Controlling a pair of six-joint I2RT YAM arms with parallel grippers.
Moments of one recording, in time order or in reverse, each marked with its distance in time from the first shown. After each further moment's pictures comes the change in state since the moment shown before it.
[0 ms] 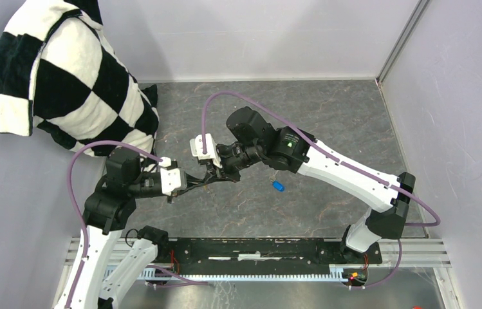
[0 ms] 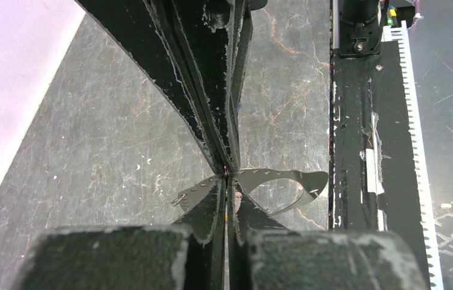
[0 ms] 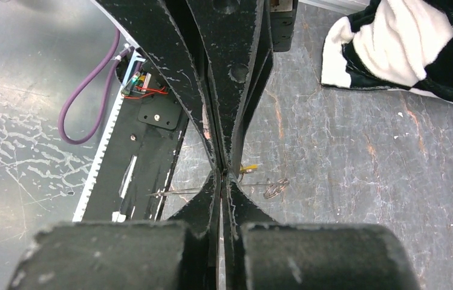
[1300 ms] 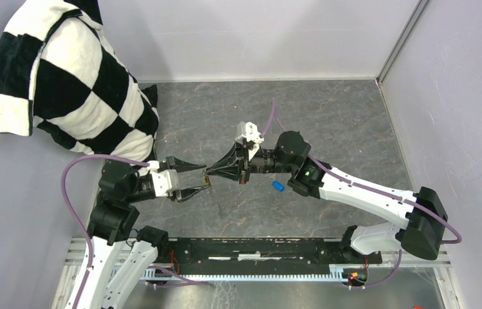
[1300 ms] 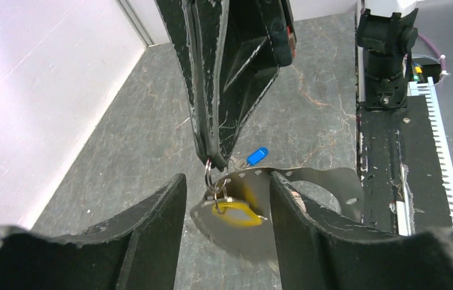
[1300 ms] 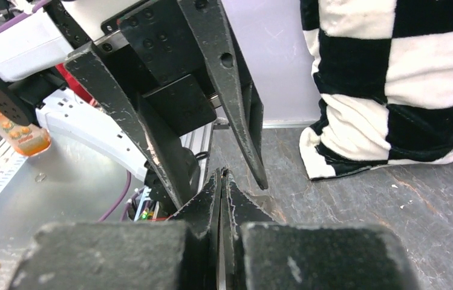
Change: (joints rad) left arm 0.000 -0.133 -0.168 0.420 -0.005 -0.282; right arm -0.084 -0.289 -0.701 1.115 -0.021 0.573
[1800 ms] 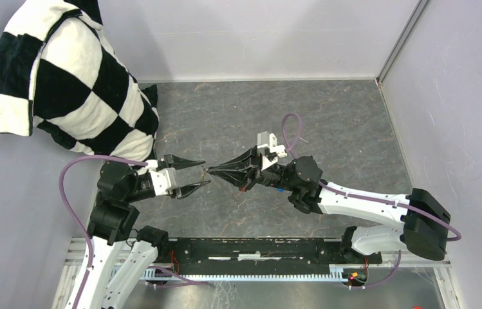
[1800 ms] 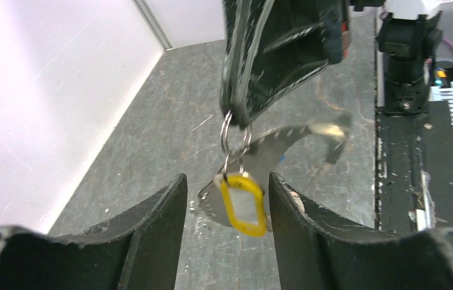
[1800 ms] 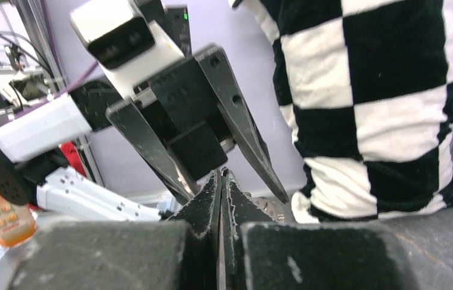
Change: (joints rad) left arm 0.000 0.002 0.000 0.048 -0.011 -0.010; right arm 0.088 -0.035 -0.251 0.514 0.248 0.130
